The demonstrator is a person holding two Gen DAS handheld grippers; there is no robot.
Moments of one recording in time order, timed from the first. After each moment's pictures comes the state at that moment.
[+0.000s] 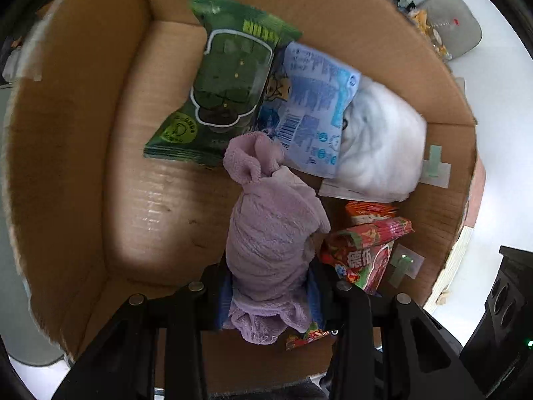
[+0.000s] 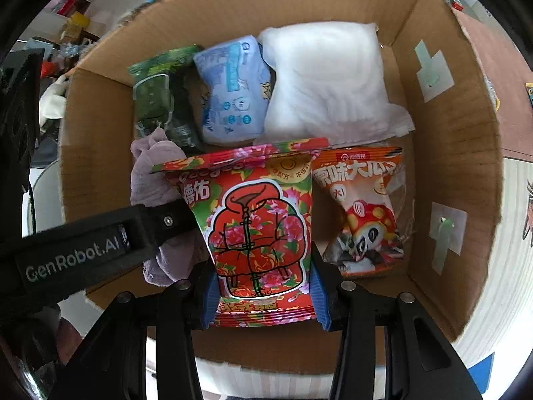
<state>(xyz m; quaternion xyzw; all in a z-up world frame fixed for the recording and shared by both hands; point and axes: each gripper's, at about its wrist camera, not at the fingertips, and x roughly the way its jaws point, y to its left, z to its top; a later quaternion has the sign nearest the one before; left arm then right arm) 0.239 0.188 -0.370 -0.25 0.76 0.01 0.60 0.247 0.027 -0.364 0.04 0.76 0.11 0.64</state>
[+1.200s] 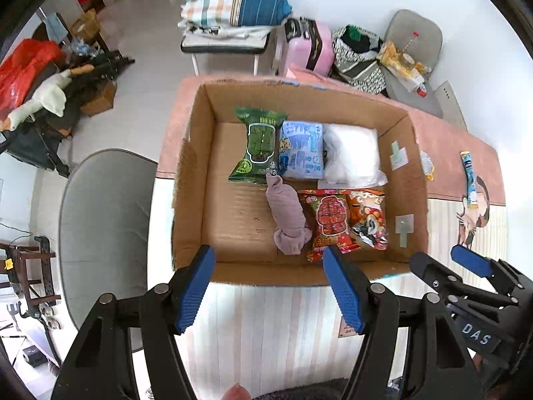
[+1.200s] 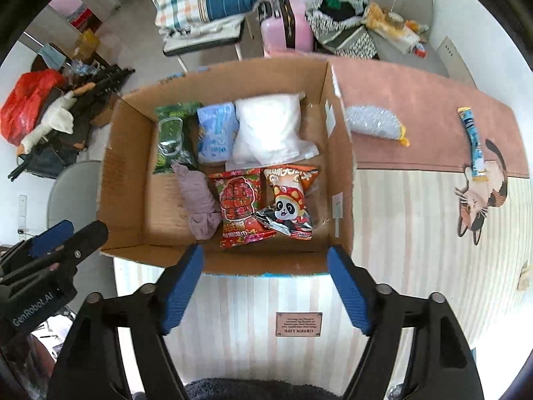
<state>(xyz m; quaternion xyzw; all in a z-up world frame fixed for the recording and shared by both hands) 0.154 0.164 -0.205 -0.08 0.63 0.06 0.77 0.187 -0.019 -0.224 0.01 0.67 0.10 0.74</state>
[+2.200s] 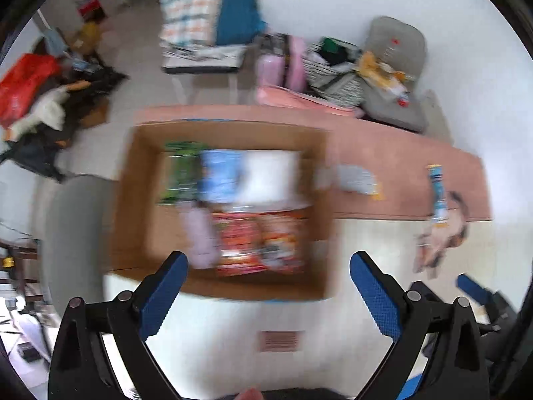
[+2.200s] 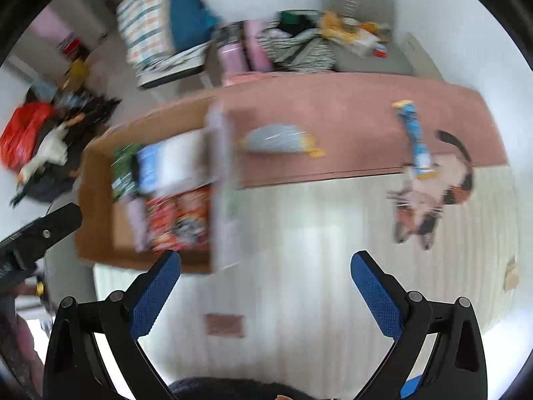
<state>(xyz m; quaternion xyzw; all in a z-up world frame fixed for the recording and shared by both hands) 0.230 0.018 -0.175 -0.10 0.62 0.06 0.77 0.209 -0.208 -0.192 0.05 0.64 0.06 0.76</state>
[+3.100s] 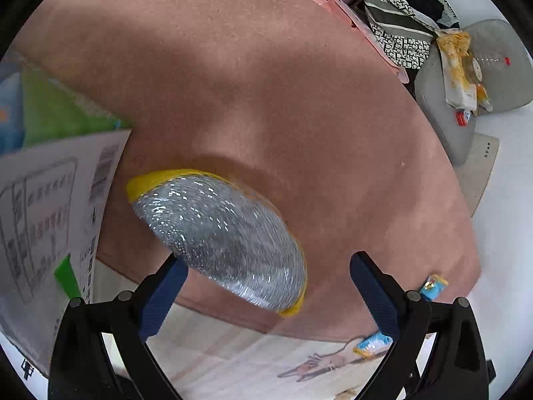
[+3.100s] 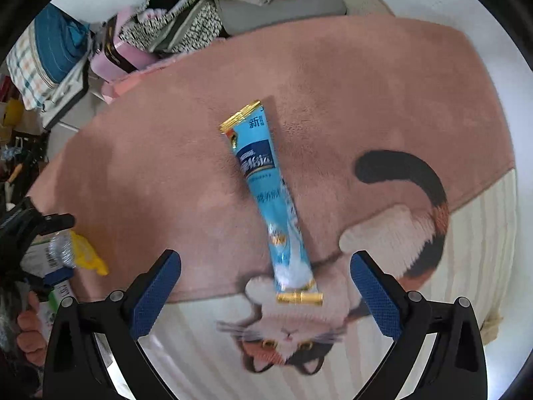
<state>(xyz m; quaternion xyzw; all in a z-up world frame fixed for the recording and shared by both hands) 0.446 -0.063 -0.438 -0.34 0.74 0.18 0.55 0.423 -0.448 -0.393 0.08 0.73 -0.04 0.67</state>
